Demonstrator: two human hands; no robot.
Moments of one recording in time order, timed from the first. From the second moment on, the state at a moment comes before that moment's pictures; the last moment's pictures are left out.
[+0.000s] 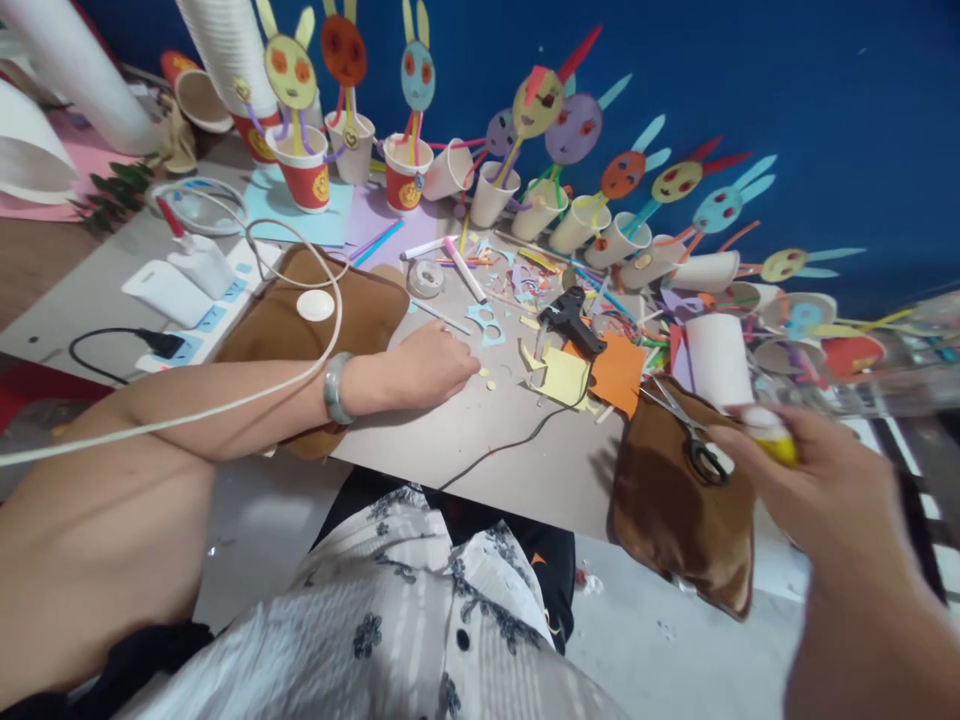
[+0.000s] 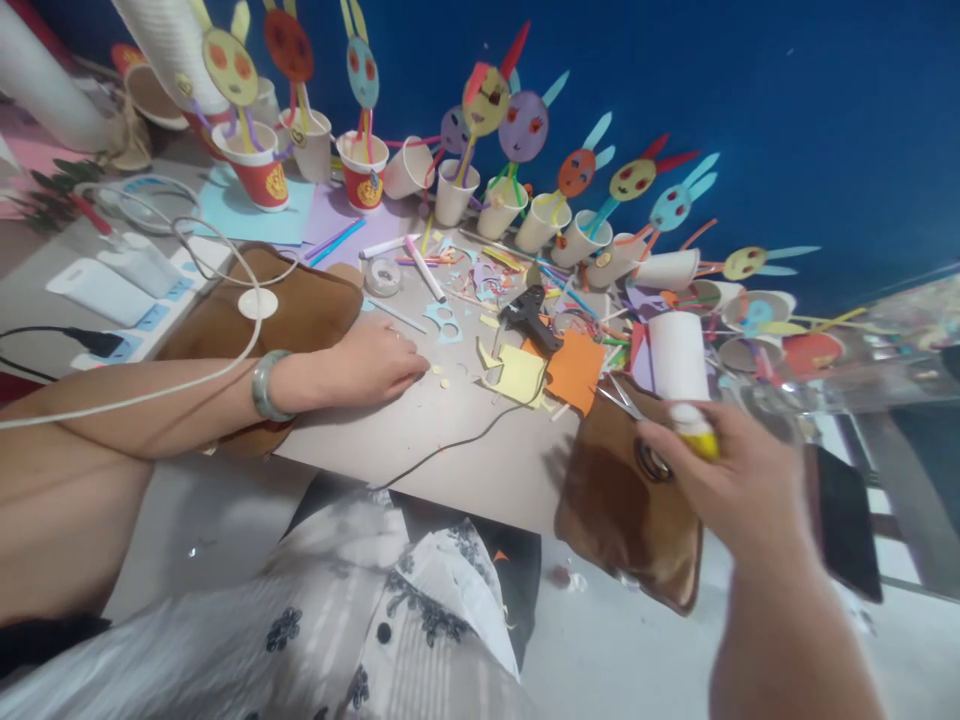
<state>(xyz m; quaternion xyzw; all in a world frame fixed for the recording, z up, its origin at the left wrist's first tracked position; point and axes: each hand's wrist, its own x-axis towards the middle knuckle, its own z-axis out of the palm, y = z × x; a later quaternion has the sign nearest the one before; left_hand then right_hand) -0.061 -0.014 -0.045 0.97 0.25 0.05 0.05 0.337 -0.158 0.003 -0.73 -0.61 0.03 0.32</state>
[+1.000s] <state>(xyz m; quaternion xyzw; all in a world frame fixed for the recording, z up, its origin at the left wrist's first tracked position) -0.052 -0.041 -0.043 0.96 0.23 -0.09 0.11 0.175 -0.031 -0.053 -0.48 -0.81 0.27 0.22</state>
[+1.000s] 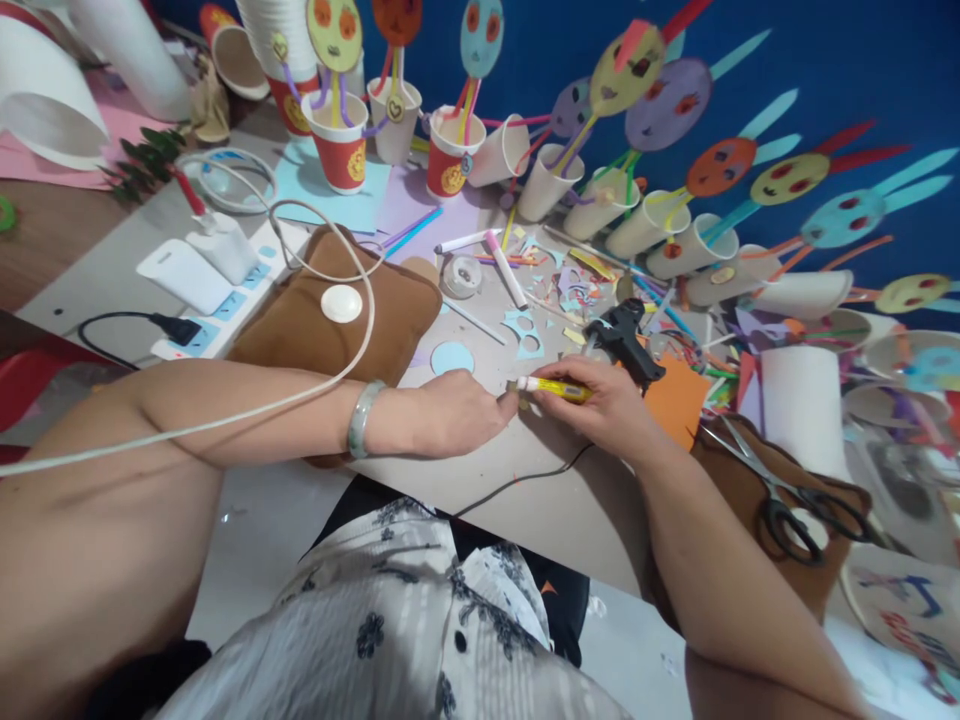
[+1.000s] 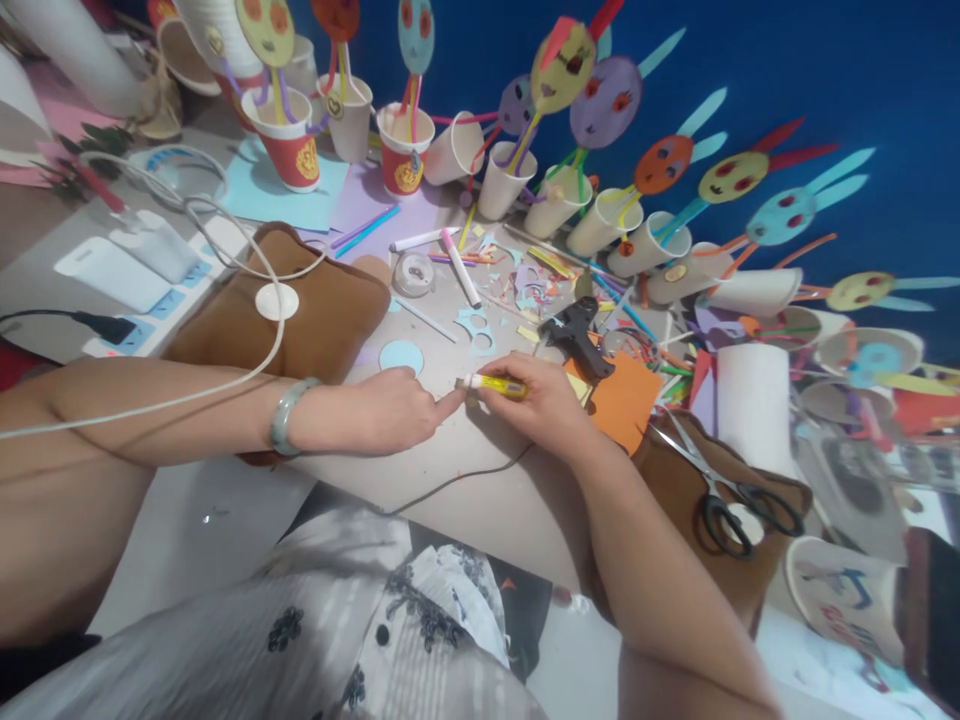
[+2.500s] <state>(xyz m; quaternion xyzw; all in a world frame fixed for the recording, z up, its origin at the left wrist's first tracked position) -0.050 -0.038 -0.039 0.96 0.21 -0.13 0.11 0.176 -0.038 -0.052 -0.39 -0.90 0.07 0.19</state>
